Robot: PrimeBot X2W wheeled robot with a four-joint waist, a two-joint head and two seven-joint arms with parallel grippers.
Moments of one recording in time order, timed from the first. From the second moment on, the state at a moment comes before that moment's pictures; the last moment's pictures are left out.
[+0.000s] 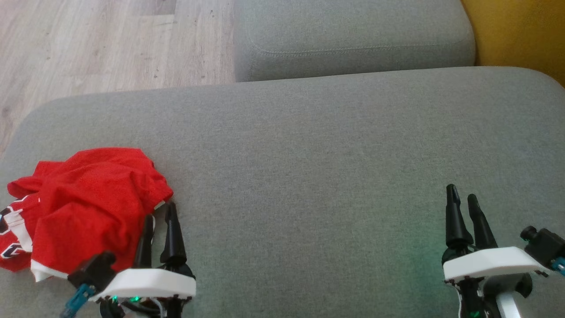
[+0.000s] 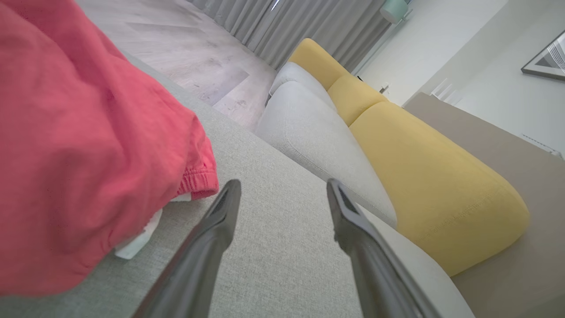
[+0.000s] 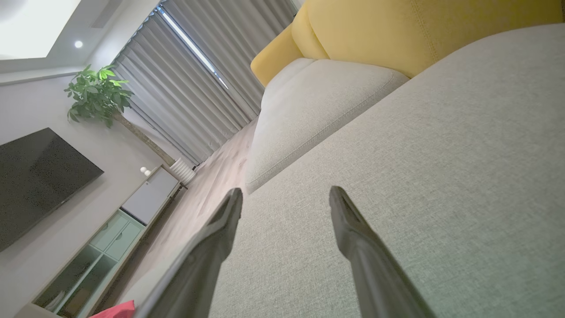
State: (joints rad) left arm 0.00 0.04 -0.16 0.18 -0.75 -0.04 -0.09; right arm 0.01 -0.04 0.02 0.22 0.69 0.12 -0.09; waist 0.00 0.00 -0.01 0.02
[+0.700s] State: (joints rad) left arm 0.00 0.04 -0.21 0.16 -0.50 0.00 -0.15; right arm 0.01 -0.04 0.06 0.19 0.42 0.12 -0.15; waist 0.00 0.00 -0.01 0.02
